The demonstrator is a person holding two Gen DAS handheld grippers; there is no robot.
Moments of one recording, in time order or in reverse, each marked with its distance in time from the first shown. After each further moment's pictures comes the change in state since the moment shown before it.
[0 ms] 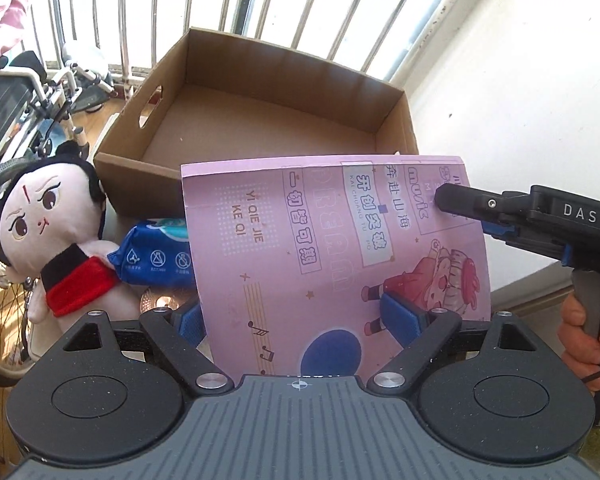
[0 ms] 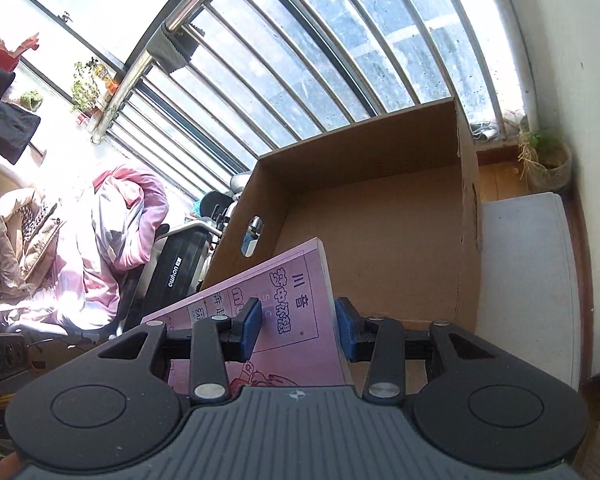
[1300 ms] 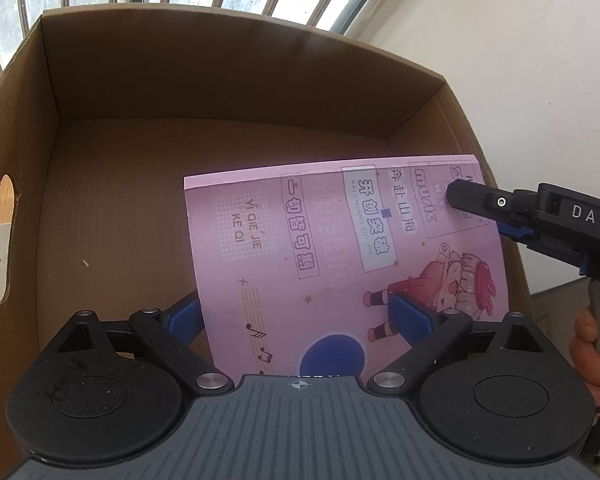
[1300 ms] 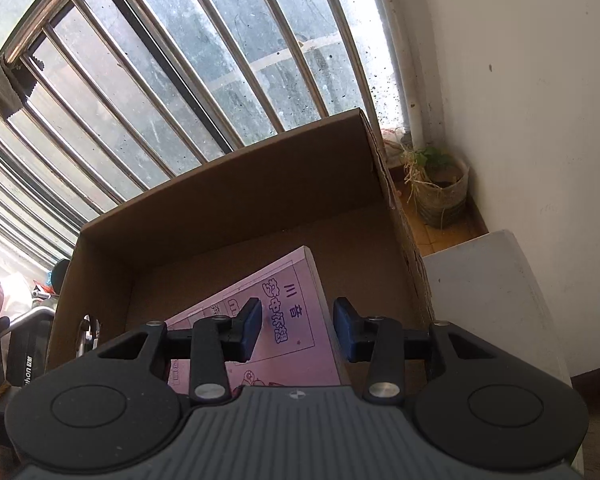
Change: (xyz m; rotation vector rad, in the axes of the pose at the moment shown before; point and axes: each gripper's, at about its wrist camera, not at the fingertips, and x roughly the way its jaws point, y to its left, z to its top) left arm 0.218 0.055 0.141 0.219 0.191 -0.200; right arm 0.137 -0.037 0.047 0.120 -0.122 -0.451
